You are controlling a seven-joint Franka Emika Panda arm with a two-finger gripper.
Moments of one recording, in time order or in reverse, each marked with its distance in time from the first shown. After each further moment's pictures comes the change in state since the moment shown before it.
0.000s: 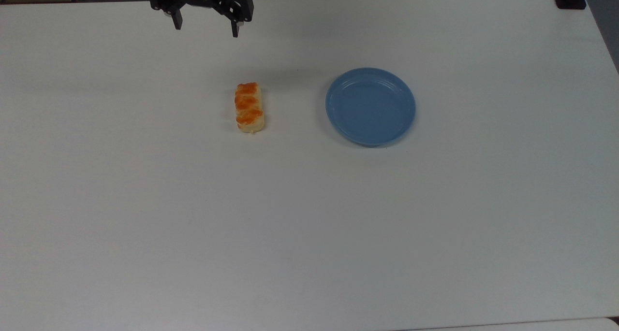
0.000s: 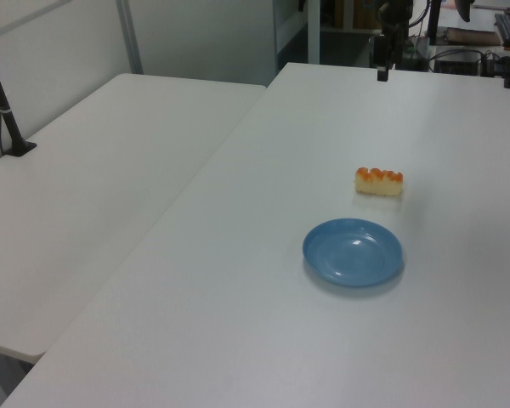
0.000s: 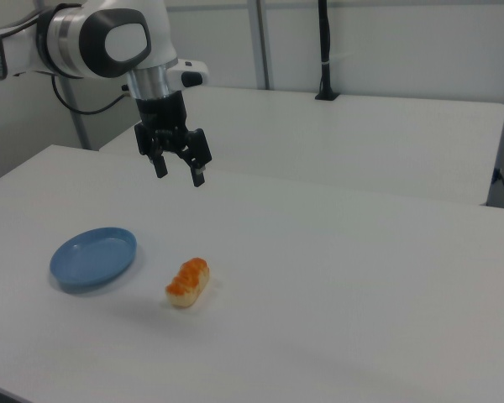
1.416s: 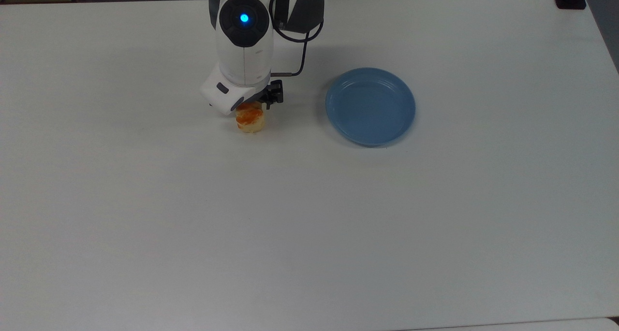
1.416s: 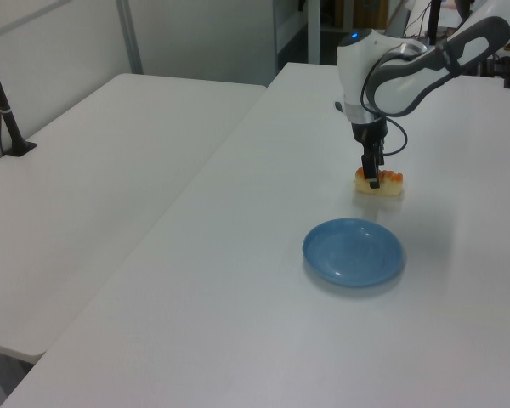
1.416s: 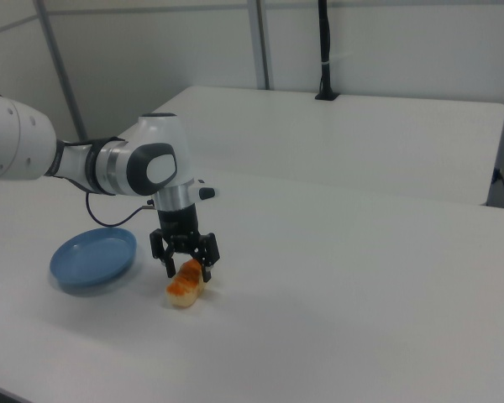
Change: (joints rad) arm 0.094 0.261 -0.019 -0.265 -0.029 0.356 -0.099
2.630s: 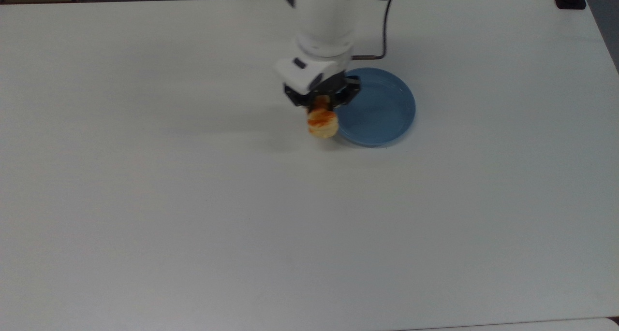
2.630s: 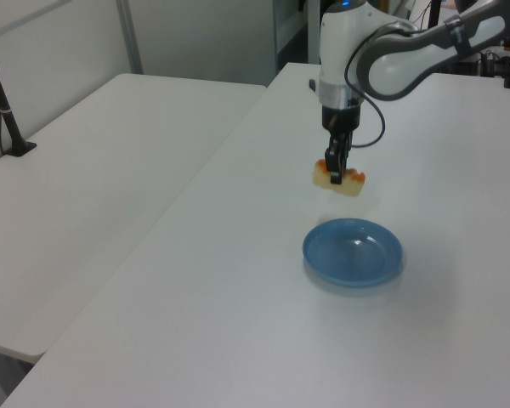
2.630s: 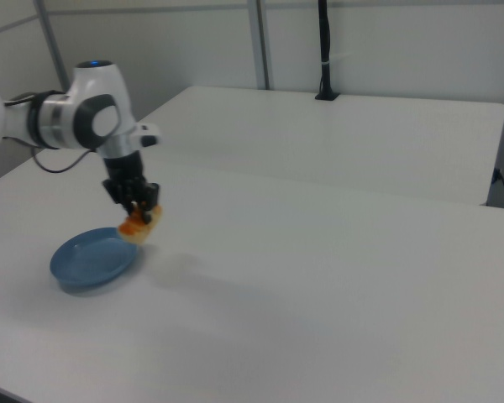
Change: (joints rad) arm 0.193 -0.038 0.029 0.146 0.109 0.001 0.228
